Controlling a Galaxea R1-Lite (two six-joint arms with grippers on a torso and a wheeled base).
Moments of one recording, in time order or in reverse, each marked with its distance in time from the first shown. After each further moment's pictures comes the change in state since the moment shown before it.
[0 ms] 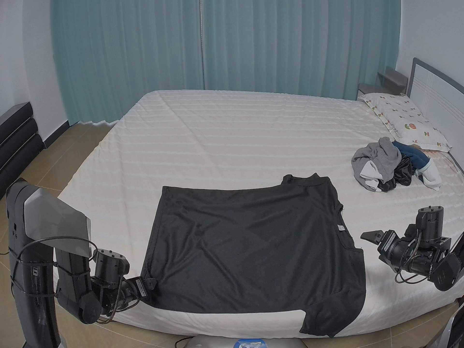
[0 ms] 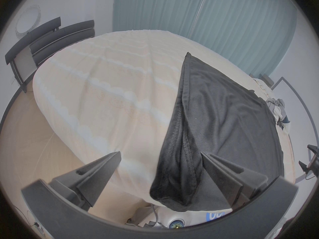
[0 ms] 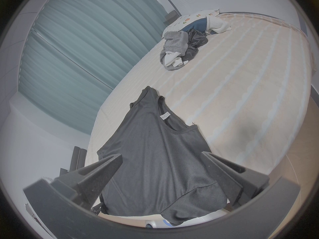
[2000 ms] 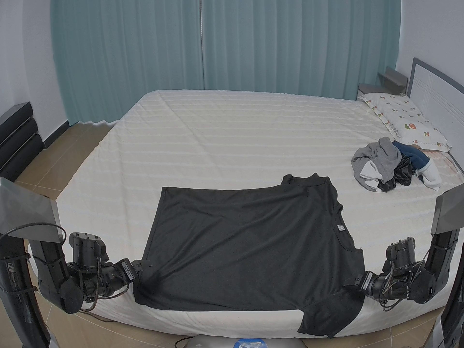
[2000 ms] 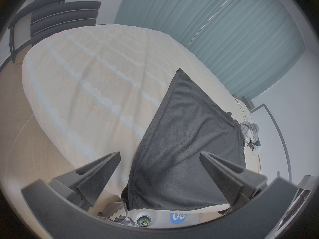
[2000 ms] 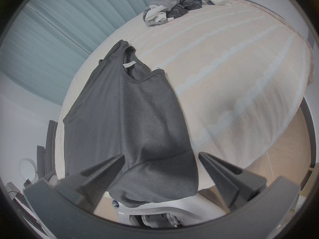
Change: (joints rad) left arm 0.122 -0.167 0.004 0.045 -0.276 -0.112; right arm 0.050 0.338 0.069 -0.066 -0.007 -0.107
